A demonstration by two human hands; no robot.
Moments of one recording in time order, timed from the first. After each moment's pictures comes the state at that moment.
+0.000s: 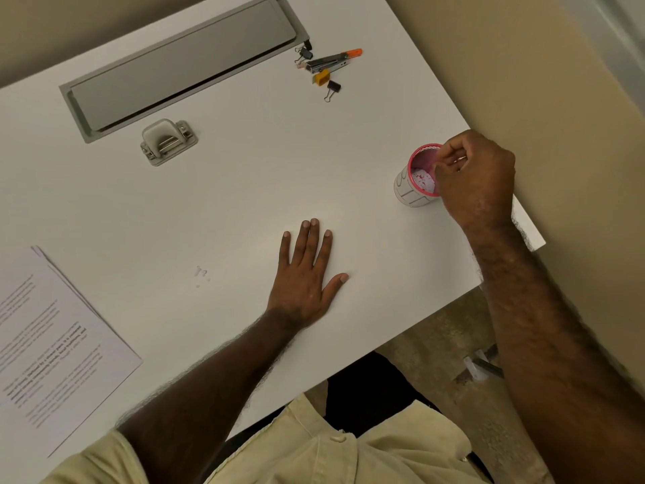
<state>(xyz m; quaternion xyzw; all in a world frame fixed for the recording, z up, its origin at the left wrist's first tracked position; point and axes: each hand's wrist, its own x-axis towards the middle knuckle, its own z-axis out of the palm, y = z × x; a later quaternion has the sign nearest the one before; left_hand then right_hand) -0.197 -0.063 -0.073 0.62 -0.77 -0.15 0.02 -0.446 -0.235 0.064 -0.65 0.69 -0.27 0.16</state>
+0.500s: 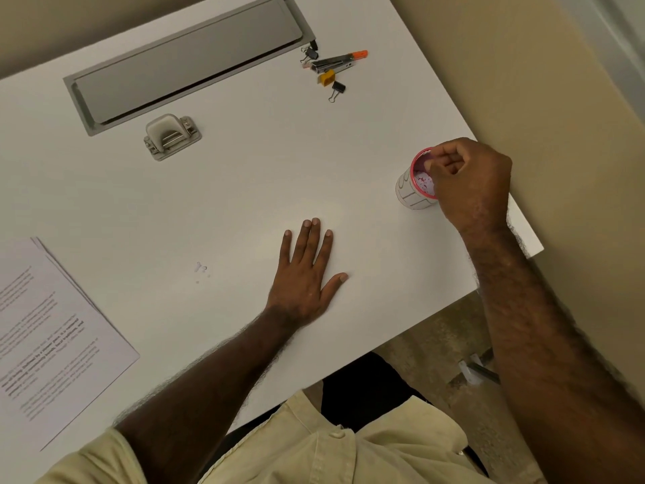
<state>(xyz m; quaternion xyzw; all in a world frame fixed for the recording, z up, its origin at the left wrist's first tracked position) -0.194 -0.063 -0.074 0.62 -0.77 -0.15 0.04 -0.434 -0.233 0.071 -0.64 0.69 -0.26 0.20</state>
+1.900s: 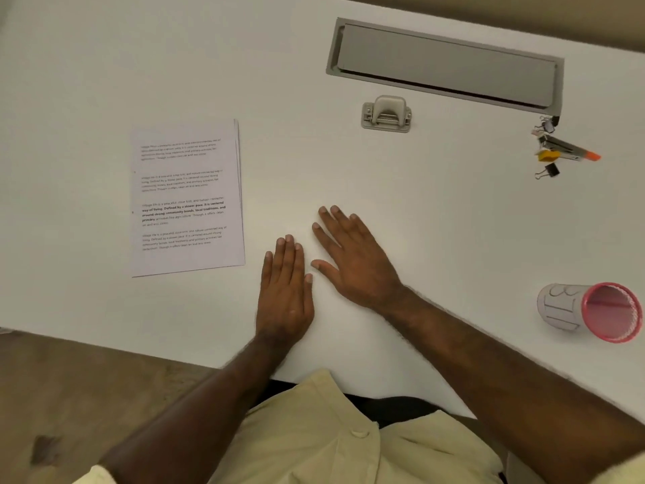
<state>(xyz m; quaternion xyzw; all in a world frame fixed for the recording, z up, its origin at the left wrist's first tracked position) -0.096 0.089 -0.081 0.88 -0.41 -0.06 0.21 -0.161 -0.100 -0.047 -0.99 0.09 0.04 0.14</state>
